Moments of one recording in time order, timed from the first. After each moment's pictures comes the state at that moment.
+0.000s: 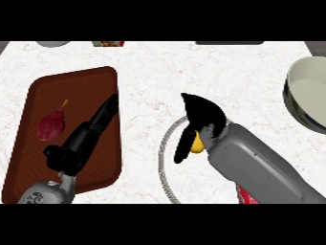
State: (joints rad) left arm -0.13 0.25 -0.30 -1.58 0.14 0.00 0.05; right arm -0.75 -0.23 0.65 -1.35 0.14 0.15 1.17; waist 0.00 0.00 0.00
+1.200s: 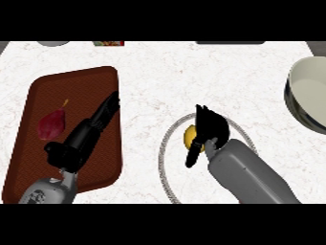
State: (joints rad) left arm -0.14 0.21 -0.26 -1.58 0.10 -0.04 0.06; right arm -0.58 -0.17 0.62 -1.22 0.44 0.12 1.09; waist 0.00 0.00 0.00
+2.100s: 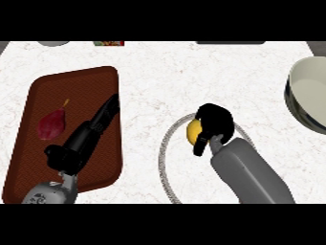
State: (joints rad) left arm -0.11 0.15 -0.21 -1.60 0.04 -0.11 0.07; right arm -0.54 -0.11 0.47 -1.16 0.70 0.13 0.91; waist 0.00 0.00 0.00
